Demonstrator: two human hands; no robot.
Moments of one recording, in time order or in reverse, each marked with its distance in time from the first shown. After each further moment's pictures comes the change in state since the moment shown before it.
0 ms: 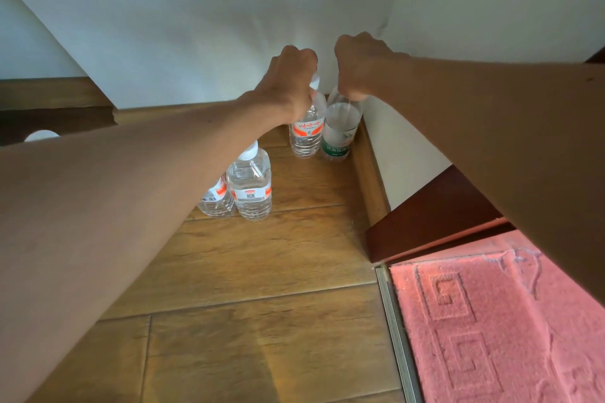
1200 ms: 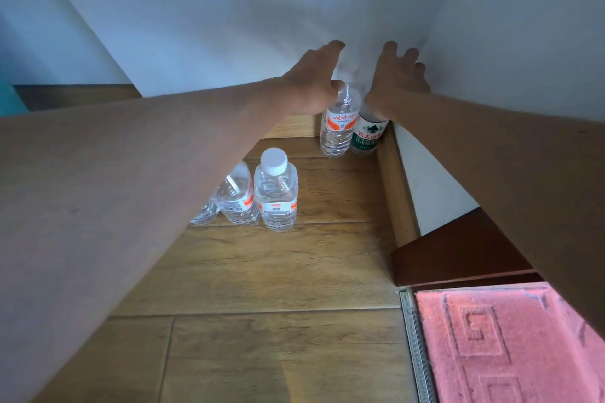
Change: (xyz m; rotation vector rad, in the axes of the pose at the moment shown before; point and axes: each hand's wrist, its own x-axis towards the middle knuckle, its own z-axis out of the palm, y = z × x) left_hand 0.015 -0.009 -0.026 -0.229 -0.148 -0.078; right_hand 0.039 -0.001 0.035 0.264 0.136 0.248
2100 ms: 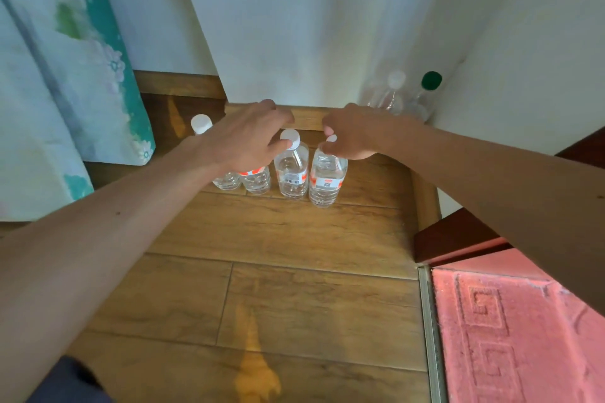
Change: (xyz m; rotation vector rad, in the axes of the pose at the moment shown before) left_hand -0.194 -0.066 -0.083 0.409 -0.024 0.051; right_hand -0.128 -0.080 -0.031 -0.347 -0.451 -0.707
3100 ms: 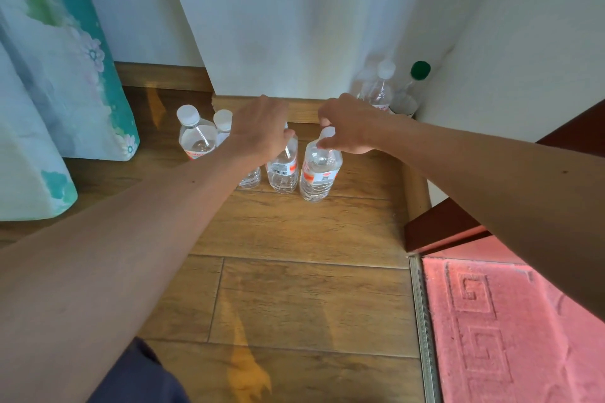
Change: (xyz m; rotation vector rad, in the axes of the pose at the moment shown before) left_hand 0.034 0.021 0.038 0.108 0.120 -0.278; right_hand 0.011 0.017 0.025 0.119 0.123 -0.059
